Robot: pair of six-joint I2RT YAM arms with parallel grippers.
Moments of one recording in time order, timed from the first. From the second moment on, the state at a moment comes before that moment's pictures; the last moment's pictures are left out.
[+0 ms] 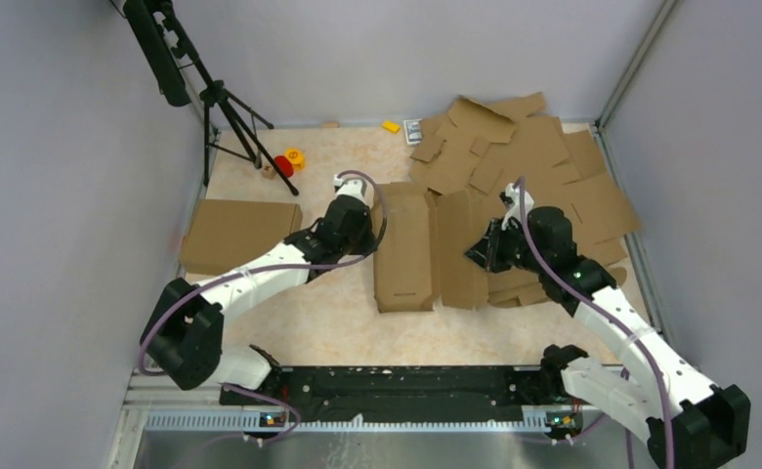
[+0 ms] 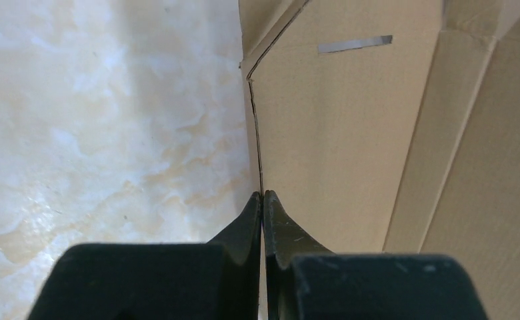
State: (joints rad) left arm -0.67 1.41 0.90 -0.19 -0.13 -0.58; right arm 0.40 0.90 0.71 -0.37 -0.34 0.40
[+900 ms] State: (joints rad) left arm -0.90 1.13 0.40 0.50 -0.50 -0.37; right arm 0.72 0.65 0.43 -0.10 0.05 0.34
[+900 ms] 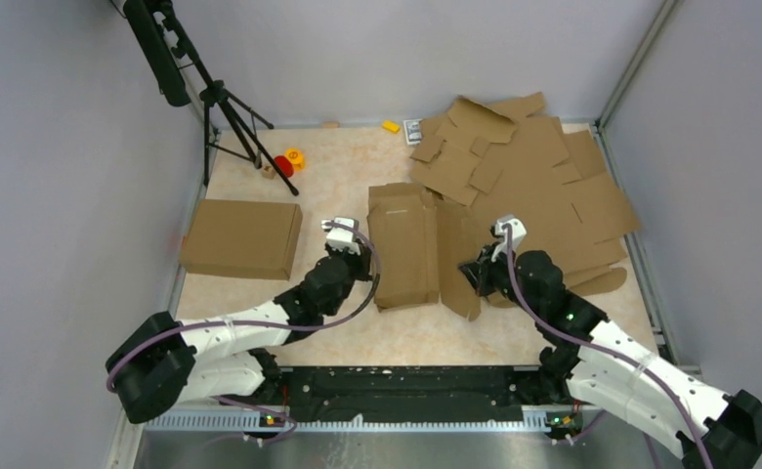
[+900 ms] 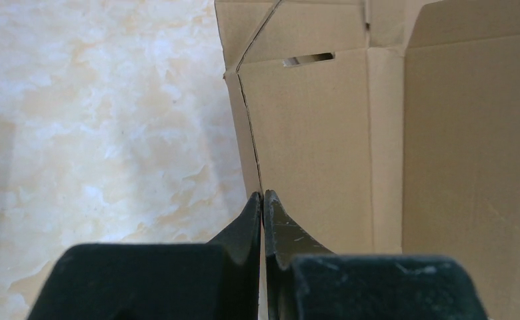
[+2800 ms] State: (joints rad) left arm -1.23 1.46 0.38 1.18 -0.84 0.19; right arm 1.02 0.69 0.40 -0.04 0.59 0.52
